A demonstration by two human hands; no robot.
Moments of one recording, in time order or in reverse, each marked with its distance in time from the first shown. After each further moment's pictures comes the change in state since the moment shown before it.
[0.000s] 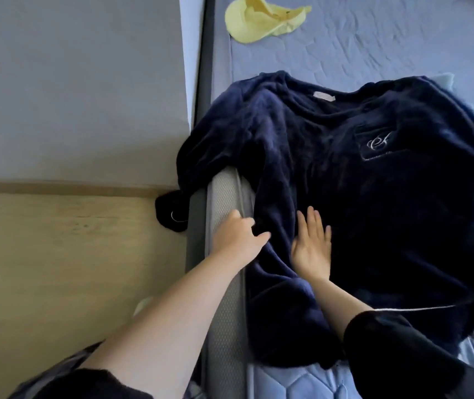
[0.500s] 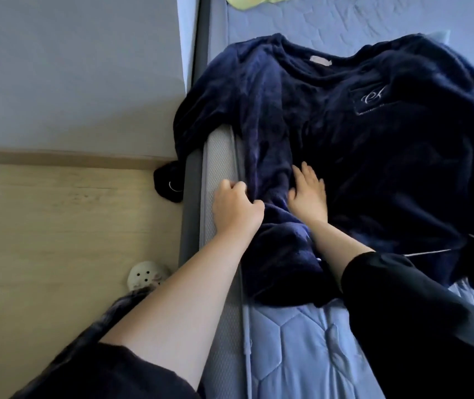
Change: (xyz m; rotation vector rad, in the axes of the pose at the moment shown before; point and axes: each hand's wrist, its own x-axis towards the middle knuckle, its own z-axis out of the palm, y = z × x) left_hand -0.053 0.018 0.018 -0.262 0.301 -0.096; right_hand 0.009 0.001 -0.016 0.180 -0.022 -0.041
